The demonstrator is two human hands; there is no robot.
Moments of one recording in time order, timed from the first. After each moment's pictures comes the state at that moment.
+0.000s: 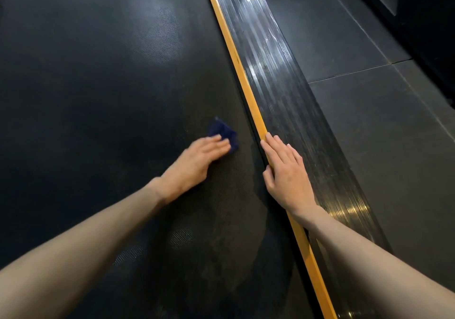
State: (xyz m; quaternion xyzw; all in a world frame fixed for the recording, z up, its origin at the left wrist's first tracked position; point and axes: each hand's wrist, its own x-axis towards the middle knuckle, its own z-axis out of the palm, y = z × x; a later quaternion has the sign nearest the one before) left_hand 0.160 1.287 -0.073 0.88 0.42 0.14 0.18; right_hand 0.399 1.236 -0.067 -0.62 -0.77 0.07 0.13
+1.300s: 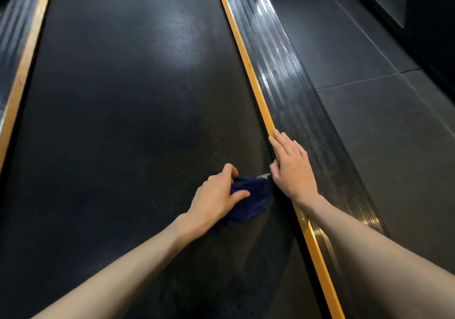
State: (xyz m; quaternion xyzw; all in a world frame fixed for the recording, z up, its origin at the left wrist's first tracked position) left_hand 0.197 1.188 -0.027 0.69 0.61 0.12 0.36; right_hand 0.396 1.235 -0.062 -0.62 -0.77 0.07 0.11
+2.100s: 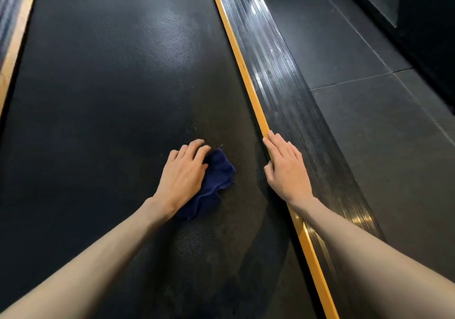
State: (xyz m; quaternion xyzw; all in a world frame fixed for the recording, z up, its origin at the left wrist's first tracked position) left_hand 0.148 1.226 -0.049 0.82 0.56 0.11 0.01; right_hand 0.395 1.235 -0.065 -0.63 -0.77 0.06 0.11
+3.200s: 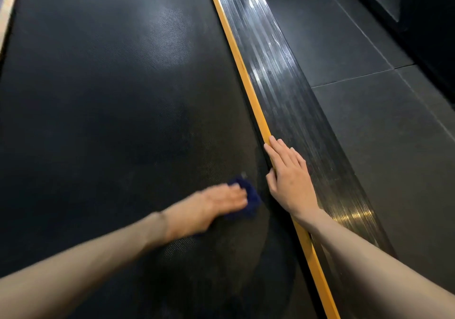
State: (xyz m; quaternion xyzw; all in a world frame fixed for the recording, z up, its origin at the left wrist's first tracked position) left_hand 0.155 1.219 -0.080 0.92 0.28 0.05 0.28; right_hand 0.397 1.235 -0.065 -0.63 -0.77 0.07 0.11
